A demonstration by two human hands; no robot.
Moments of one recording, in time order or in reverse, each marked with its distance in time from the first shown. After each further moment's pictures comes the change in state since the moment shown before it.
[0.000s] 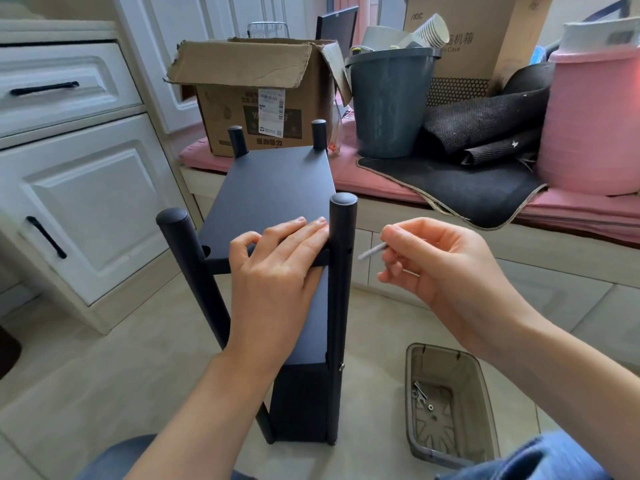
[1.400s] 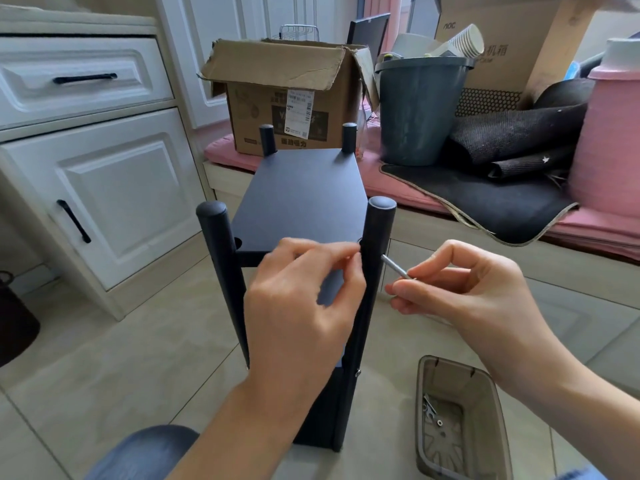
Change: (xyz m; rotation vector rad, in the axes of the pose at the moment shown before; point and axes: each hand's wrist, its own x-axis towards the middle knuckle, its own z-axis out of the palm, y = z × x) left_hand -0.005 0.030 -0.035 -0.340 0.171 -0.306; right_hand -0.015 0.001 0.011 -0.221 -0.002 -0.113
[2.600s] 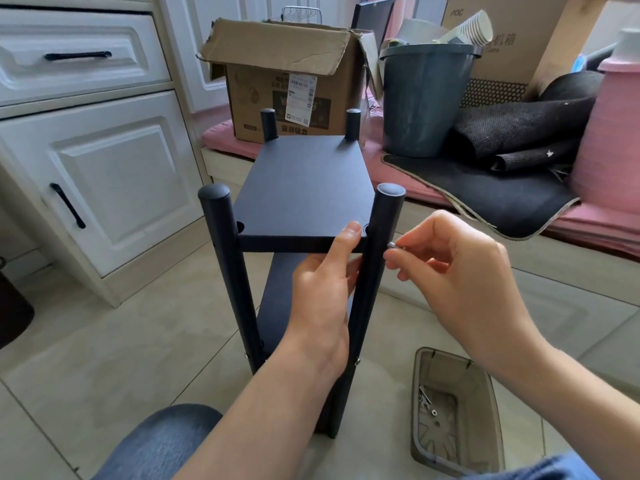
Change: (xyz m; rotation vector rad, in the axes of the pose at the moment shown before) left_hand 0.012 0.016 0.029 -0.989 -0.158 -1.142; right_hand 0.019 0.017 0.012 -0.475 0.098 -0.315
